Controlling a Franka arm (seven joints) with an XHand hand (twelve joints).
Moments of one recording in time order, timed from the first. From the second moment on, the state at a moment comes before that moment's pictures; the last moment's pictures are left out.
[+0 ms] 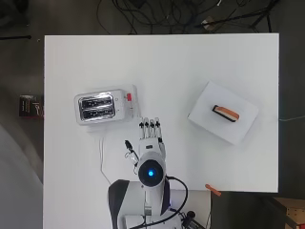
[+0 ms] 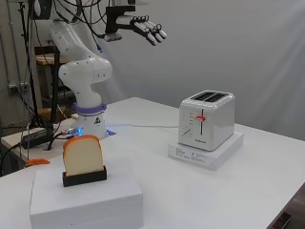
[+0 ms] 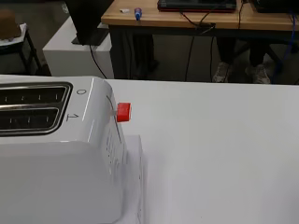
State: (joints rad) arm 0.01 -0.81 -0.03 -2.34 -0.01 1.55 -0.94
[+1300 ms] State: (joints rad) arm 1.18 -0.54 -1.62 -1.72 -0.42 1.30 -0.97
